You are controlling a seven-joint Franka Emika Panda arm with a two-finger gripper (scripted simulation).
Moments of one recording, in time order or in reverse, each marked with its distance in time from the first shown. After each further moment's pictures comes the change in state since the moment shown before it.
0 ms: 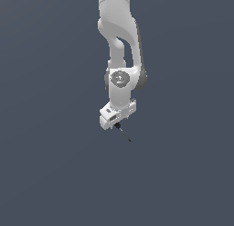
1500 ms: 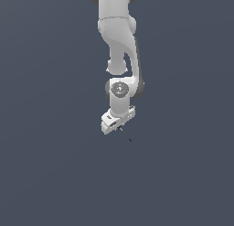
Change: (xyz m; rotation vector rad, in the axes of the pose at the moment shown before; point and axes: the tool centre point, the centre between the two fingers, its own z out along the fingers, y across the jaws) arm 0.000 -0.001 0.050 0.000 0.000 -0.006
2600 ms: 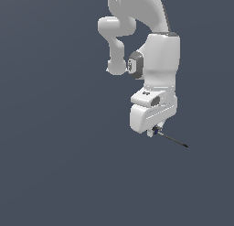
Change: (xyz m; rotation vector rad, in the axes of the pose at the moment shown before) arm 0.188 -0.010 -0.224 -0.275 0.435 -0.039
